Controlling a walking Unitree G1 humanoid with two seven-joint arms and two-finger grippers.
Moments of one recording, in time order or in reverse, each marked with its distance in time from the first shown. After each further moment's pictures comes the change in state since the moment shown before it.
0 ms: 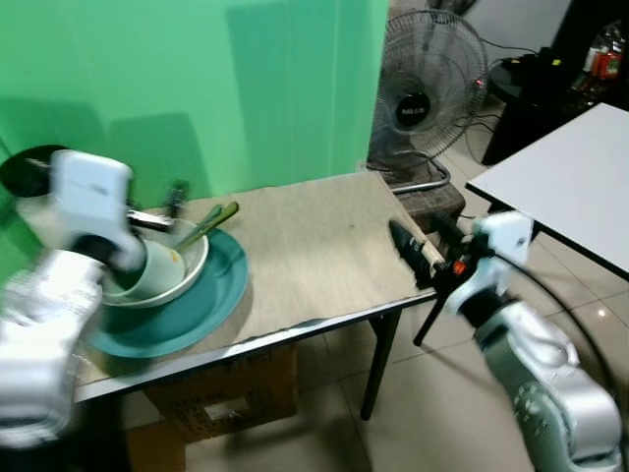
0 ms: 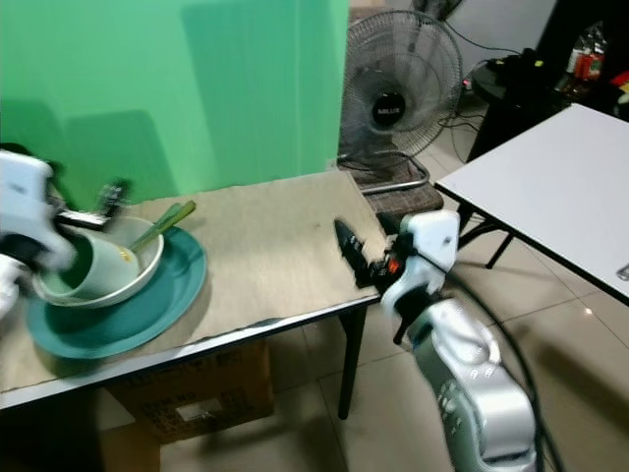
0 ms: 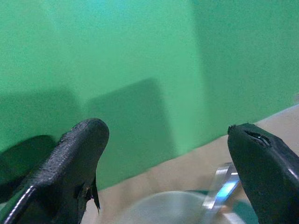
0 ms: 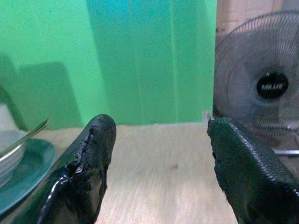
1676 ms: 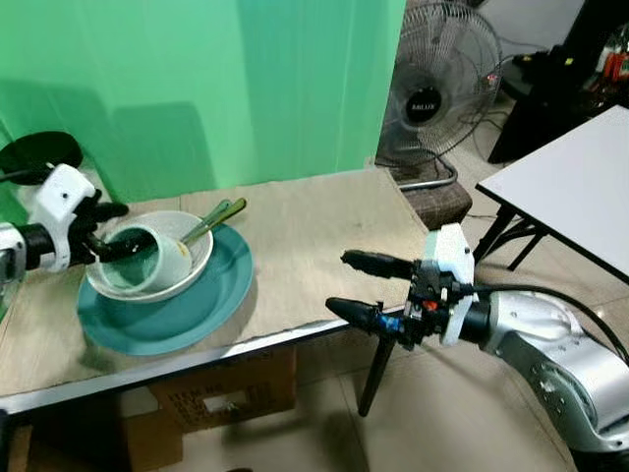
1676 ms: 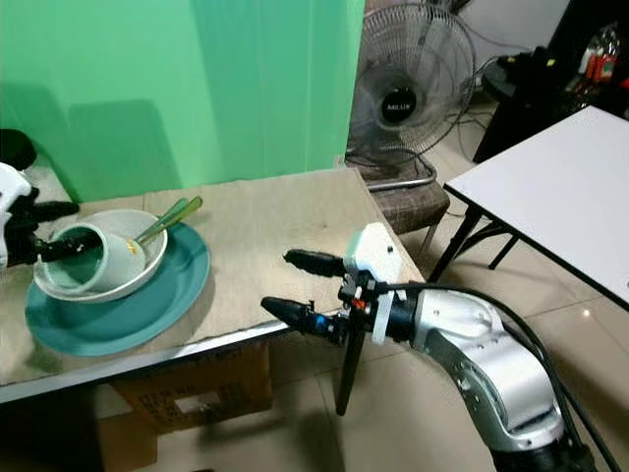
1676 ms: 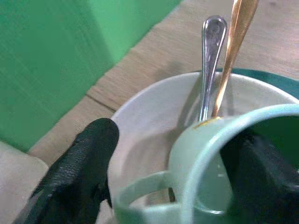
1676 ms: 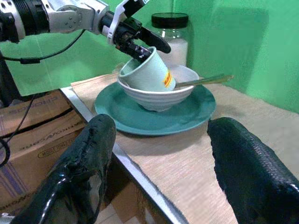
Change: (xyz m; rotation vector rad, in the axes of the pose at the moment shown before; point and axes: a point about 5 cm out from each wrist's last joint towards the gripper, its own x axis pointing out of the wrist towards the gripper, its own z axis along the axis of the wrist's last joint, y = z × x) left arm 0.048 0.069 -0.066 0.100 0.303 -0.649; right arm -0.006 0.030 -0.004 -0.100 0.199 0.798
